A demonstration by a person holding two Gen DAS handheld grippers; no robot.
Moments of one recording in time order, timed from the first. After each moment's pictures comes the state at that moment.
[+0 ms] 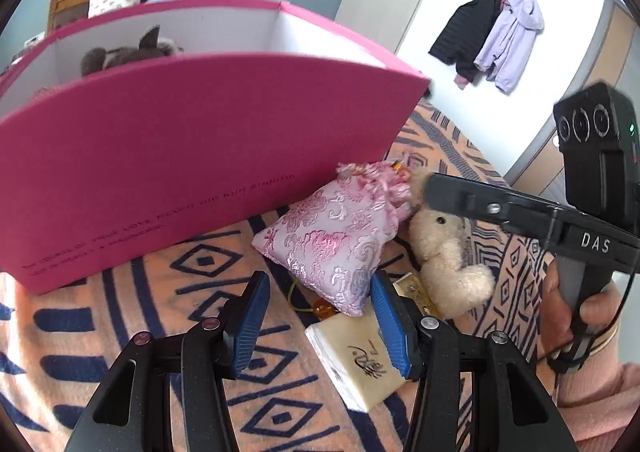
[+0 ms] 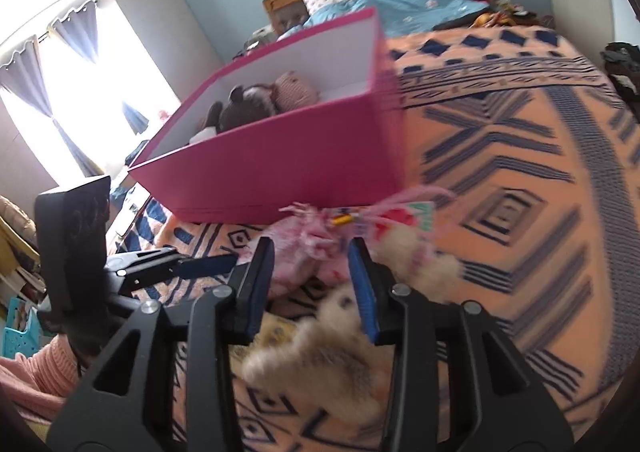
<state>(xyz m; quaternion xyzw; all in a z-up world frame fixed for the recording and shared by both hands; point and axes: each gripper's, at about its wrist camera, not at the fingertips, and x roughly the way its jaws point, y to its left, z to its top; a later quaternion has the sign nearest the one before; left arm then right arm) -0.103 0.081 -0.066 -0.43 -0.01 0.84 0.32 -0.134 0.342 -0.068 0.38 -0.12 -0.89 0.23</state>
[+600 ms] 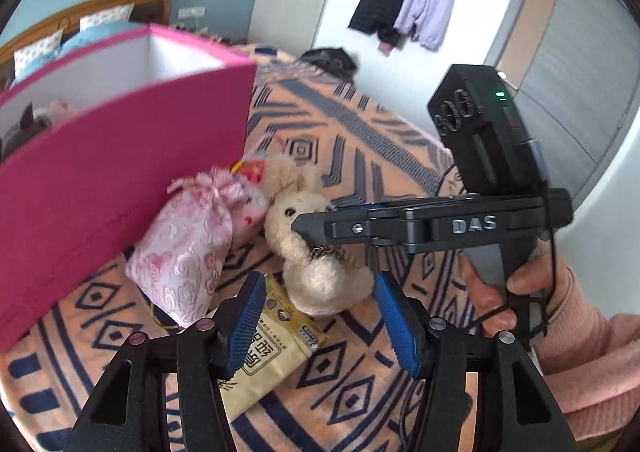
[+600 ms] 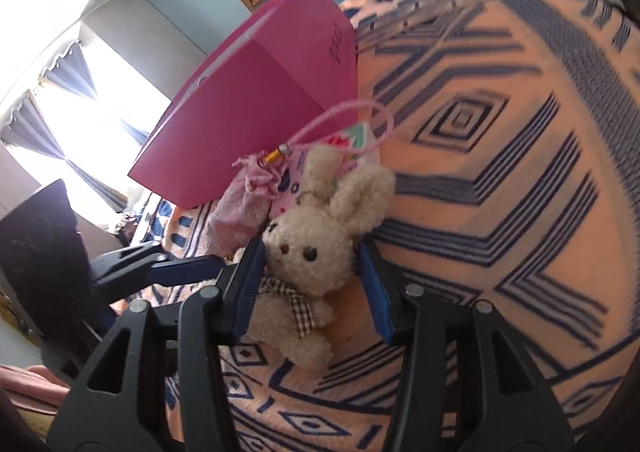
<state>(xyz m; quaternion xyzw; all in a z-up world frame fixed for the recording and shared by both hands) -0.076 0.149 -0.050 -0.42 0.06 0.80 0.43 -0.132 0.386 -0.114 0.43 -0.23 -0.84 0.25</state>
